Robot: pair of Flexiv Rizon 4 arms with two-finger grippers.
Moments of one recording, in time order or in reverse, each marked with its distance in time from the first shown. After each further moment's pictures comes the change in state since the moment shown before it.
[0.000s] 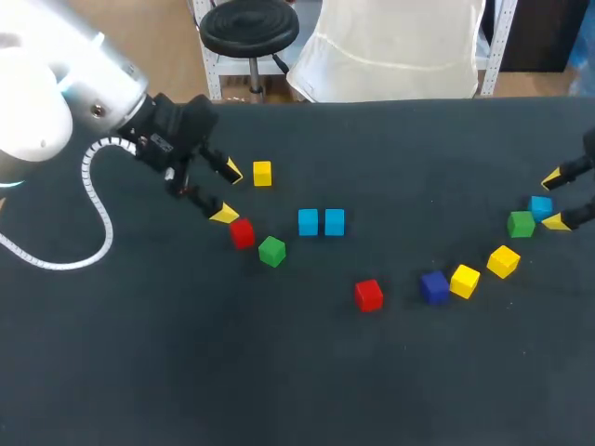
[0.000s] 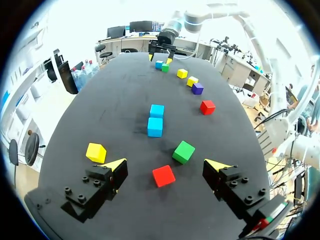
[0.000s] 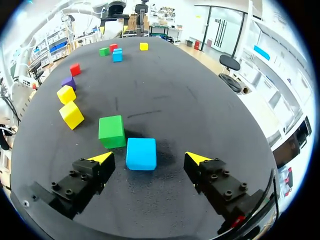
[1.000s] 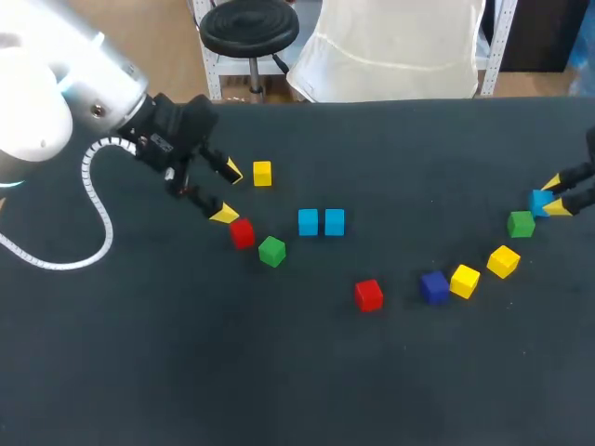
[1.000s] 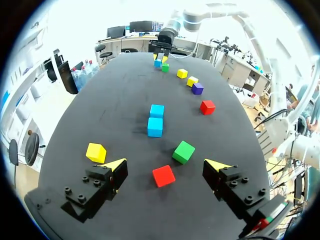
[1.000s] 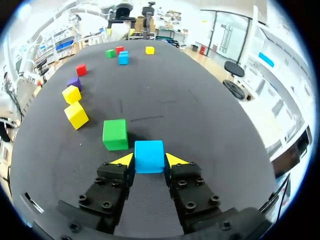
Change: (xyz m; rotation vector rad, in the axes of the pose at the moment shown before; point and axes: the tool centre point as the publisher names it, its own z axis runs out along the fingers) left arm 0.000 0.000 0.000 0.000 0.000 0.000; right arm -0.011 -0.002 -0.007 -0.026 -0.025 -0.074
